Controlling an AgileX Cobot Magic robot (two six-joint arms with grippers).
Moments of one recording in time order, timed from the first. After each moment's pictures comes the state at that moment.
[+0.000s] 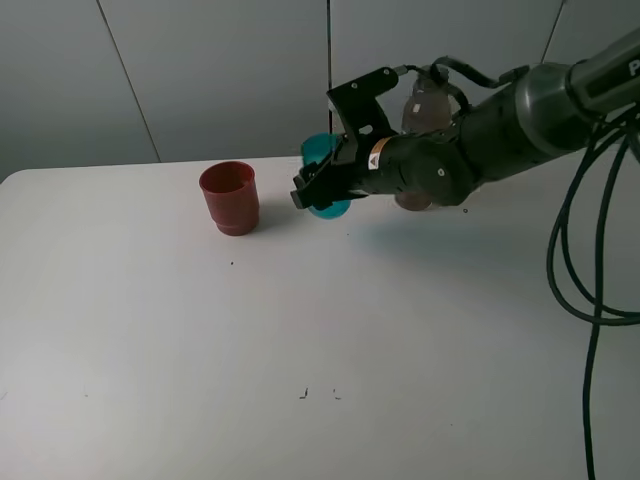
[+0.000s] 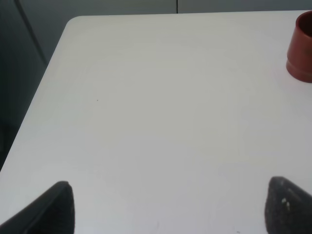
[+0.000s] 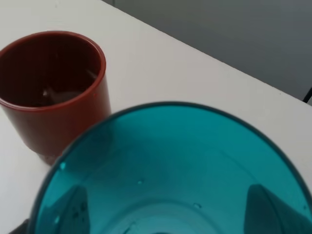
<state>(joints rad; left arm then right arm) 0.03 0.00 -0.51 0.09 1.09 -0.05 0.59 1.98 -0.99 -0.10 -0.32 0.05</state>
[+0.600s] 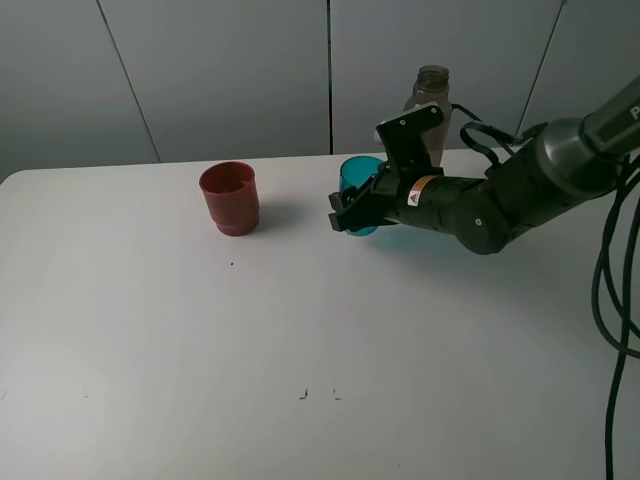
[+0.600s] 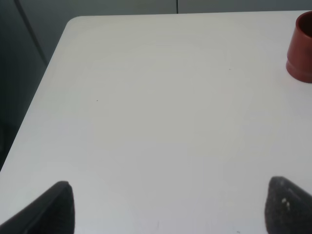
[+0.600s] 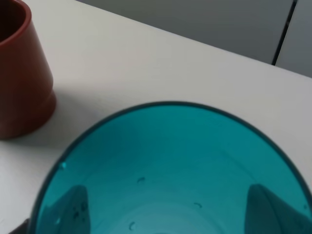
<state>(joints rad) 0.03 0.00 -0.51 0.09 1.09 -0.05 0.51 2.05 -0.83 -0.09 -0.62 0.06</state>
